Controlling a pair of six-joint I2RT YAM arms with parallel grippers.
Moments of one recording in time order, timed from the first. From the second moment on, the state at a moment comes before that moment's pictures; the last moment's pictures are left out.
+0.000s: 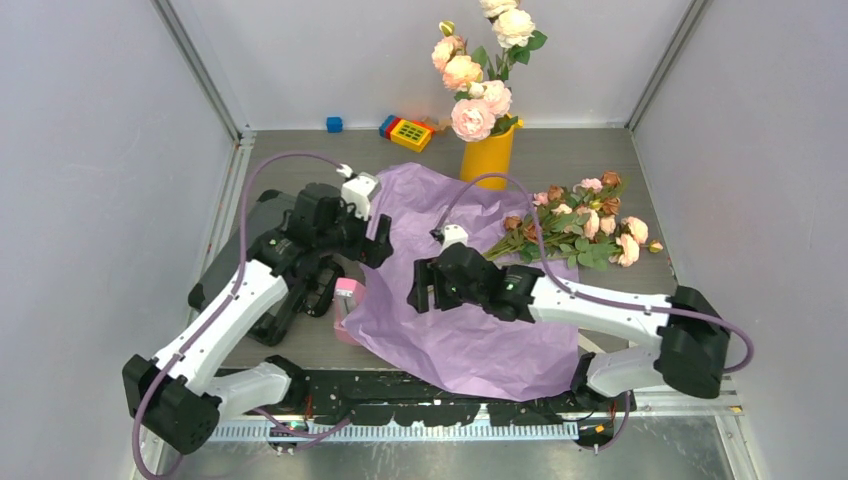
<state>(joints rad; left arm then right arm) -0.46 1.09 1.03 -0.57 0.17 -0.04 1.06 1.38 0.91 -0.23 0.11 0.71</state>
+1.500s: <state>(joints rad) -0.86 1.24 0.71 -0.37 -0.03 -0.45 0.46 1.02 0.52 -0.51 0.21 0.86</state>
